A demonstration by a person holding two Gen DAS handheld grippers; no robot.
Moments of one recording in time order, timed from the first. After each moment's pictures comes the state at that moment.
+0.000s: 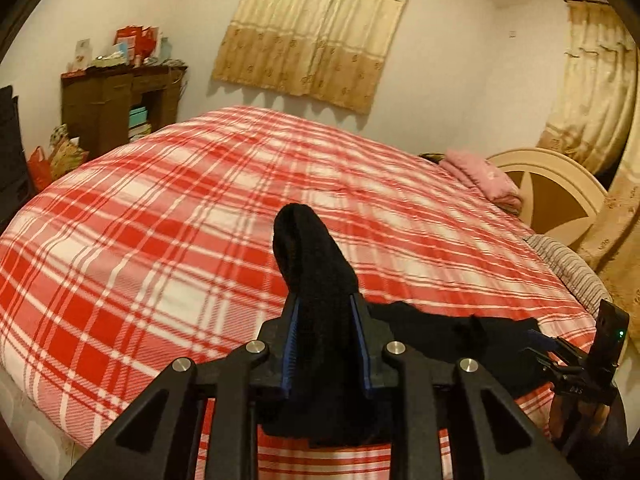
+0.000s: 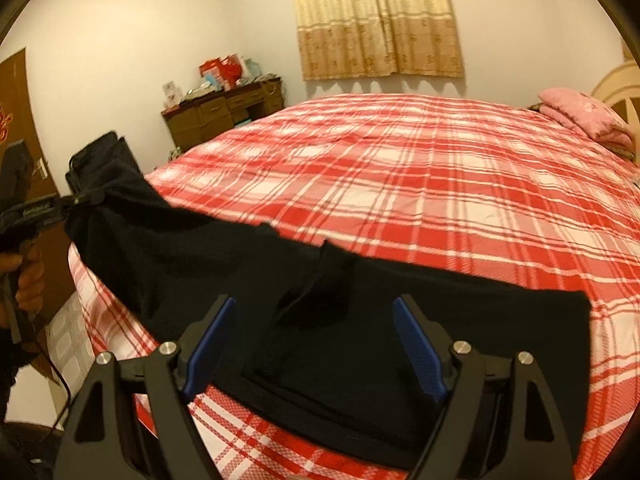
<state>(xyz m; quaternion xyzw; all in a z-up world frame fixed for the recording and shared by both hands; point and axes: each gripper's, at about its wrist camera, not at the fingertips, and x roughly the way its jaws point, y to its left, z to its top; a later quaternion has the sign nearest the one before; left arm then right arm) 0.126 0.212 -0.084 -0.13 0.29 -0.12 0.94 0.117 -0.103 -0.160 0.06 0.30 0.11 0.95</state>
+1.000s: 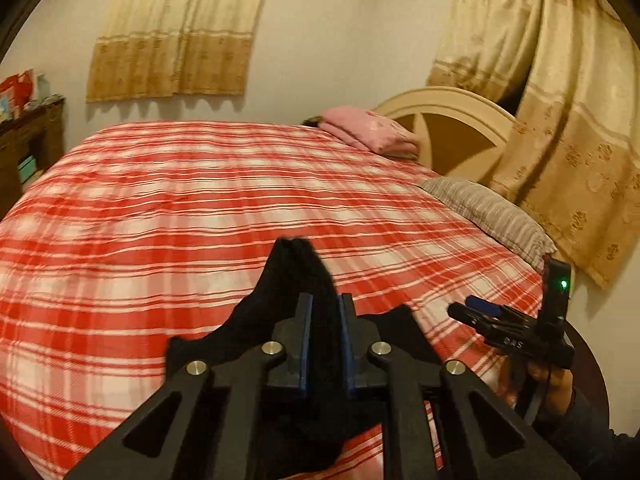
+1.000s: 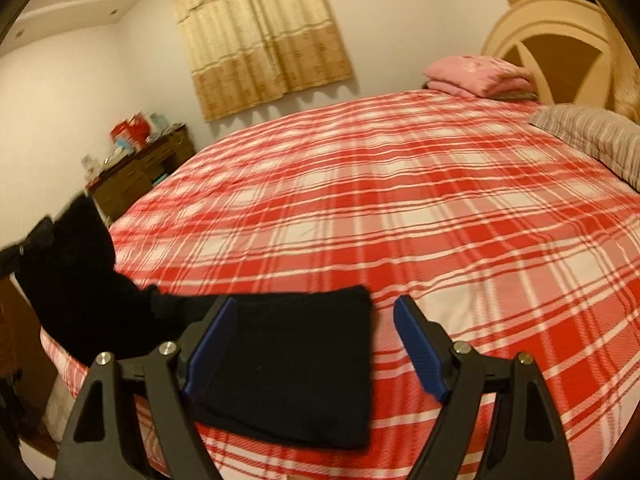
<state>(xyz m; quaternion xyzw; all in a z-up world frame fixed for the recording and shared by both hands) 0.140 -0.009 -0.026 -0.03 0.30 -0.30 0.90 0.066 -0.266 -0.130 0.17 0.28 -0.03 0.95</state>
